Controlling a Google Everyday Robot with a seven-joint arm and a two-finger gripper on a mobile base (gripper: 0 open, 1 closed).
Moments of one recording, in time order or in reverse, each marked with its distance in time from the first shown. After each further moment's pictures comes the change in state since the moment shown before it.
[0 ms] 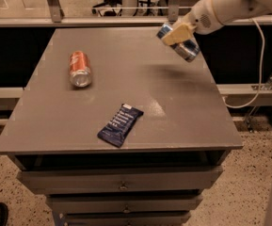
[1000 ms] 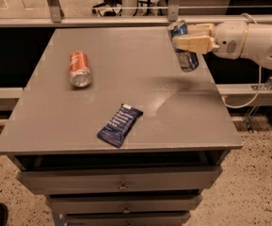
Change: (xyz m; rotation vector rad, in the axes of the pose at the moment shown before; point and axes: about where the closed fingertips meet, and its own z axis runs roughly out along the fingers) arm 0.005 0.037 -0.052 -0.147 -0.576 0.053
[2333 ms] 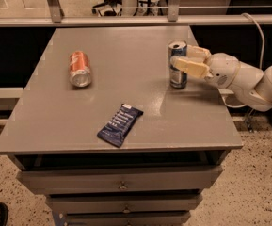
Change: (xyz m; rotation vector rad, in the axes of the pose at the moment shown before) arm 0.051 0.018 -0.004 -0.046 -0.306 -0.013
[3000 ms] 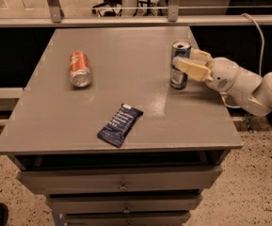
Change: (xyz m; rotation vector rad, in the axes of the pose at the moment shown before) arm 0.012 -0.005 -0.006 0.016 -0.043 0.039
